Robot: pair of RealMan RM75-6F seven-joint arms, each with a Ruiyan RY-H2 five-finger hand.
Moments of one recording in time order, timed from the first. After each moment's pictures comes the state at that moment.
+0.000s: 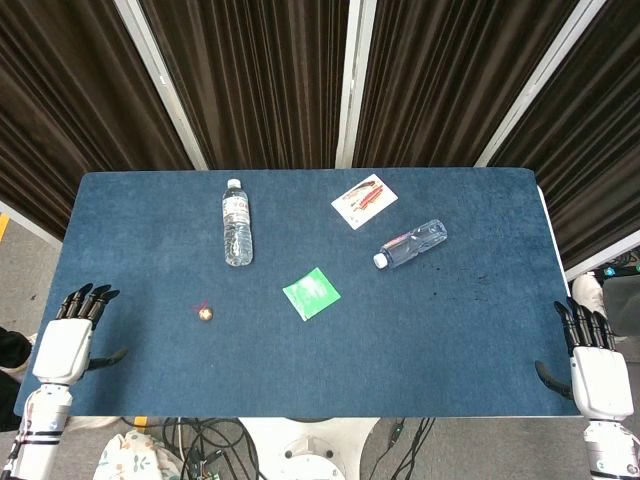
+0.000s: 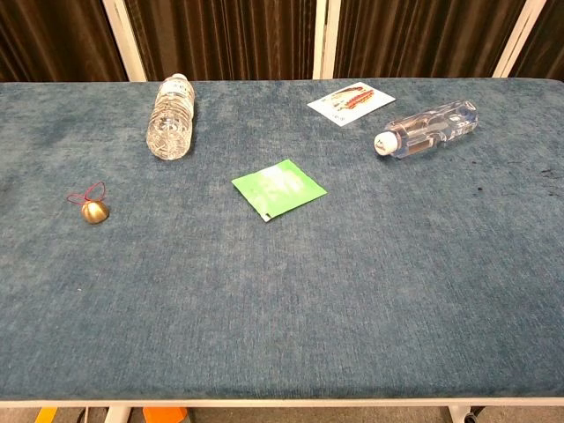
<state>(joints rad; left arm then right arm) -0.14 -1.27 -0.05 -1.60 1.46 1.43 0.07 0.00 -1.17 0.05 -1.65 -1.50 1.54 -0.07</state>
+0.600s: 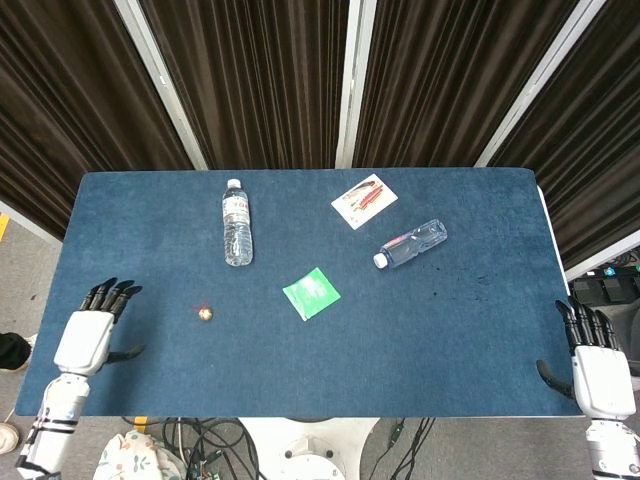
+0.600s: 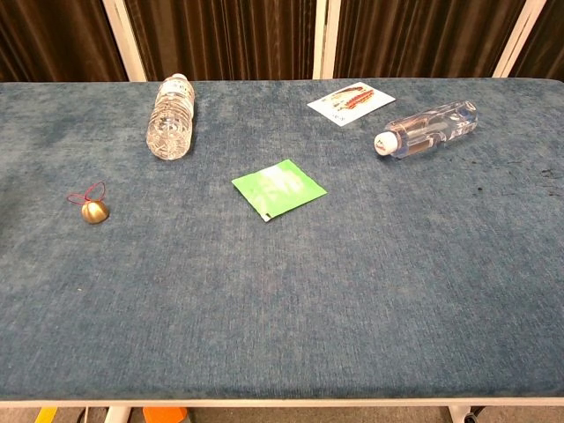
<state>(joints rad) -0.21 -1.30 -0.06 -1.59 1.48 1.35 0.06 0.00 -1.16 0.05 -1.65 -1.50 1.53 -0.07</state>
